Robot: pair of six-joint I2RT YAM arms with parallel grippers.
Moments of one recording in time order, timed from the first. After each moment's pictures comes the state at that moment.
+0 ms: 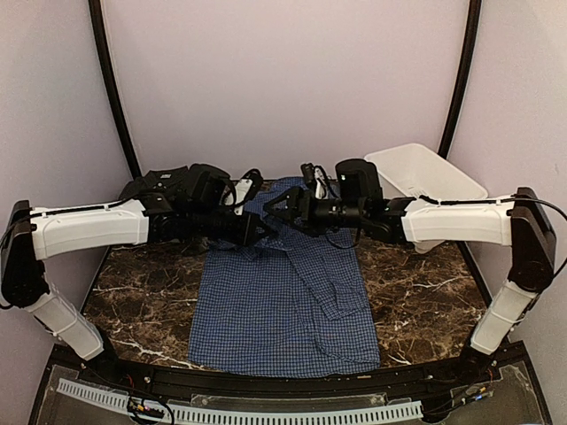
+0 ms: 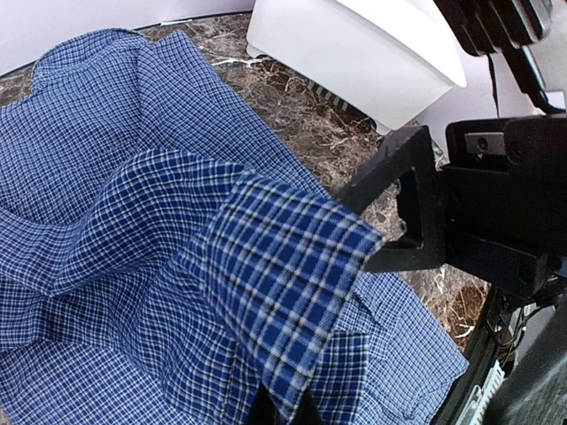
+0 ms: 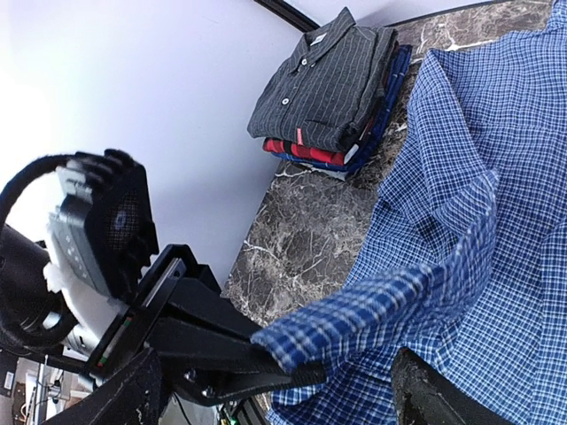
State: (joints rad) left arm -0.80 1.52 1.14 -0.23 0.17 -0.37; right arm 0.84 1.67 1.17 0.19 -0.39 0.86
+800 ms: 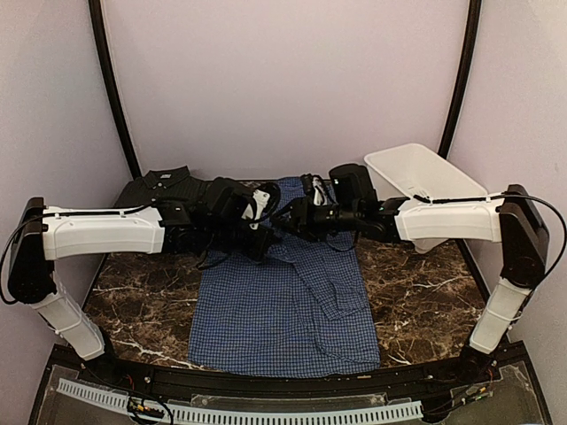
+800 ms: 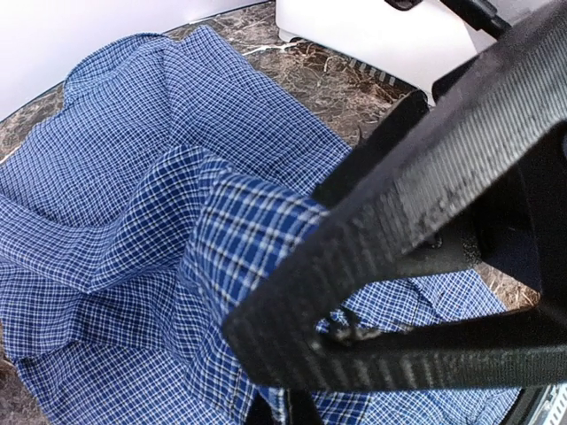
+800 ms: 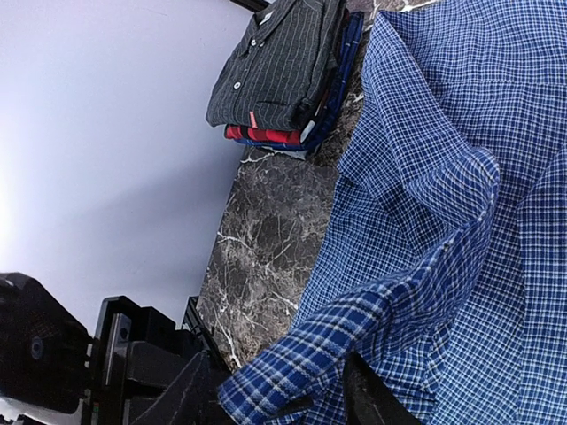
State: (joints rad) left arm -0.93 1.59 1.17 -0.26 -0.11 -0.27; right arm 0.82 1.73 1.19 0.12 -0.39 0.90
